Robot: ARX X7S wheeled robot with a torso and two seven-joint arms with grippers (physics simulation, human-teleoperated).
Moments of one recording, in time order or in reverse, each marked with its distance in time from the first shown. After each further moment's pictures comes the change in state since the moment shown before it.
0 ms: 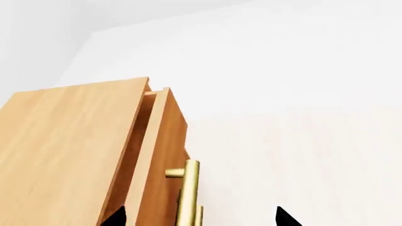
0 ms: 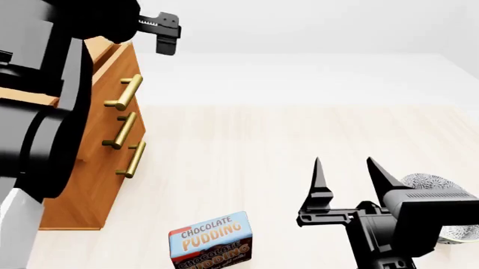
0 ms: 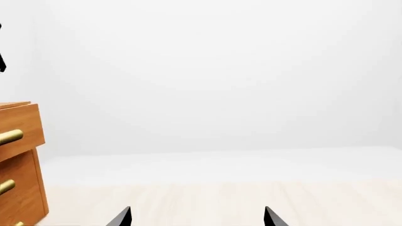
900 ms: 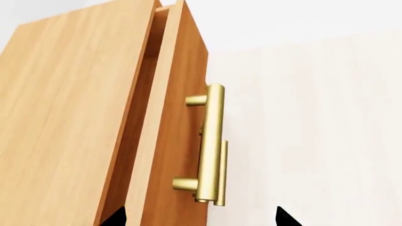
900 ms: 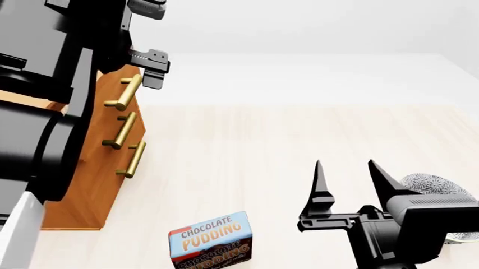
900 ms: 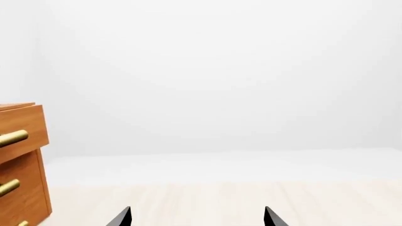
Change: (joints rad) left arm 0.015 0.006 0.081 -0.025 0.034 -0.204 0.022; right arm -0.030 0.026 -0.009 -0.023 0.016 -0.026 0.022
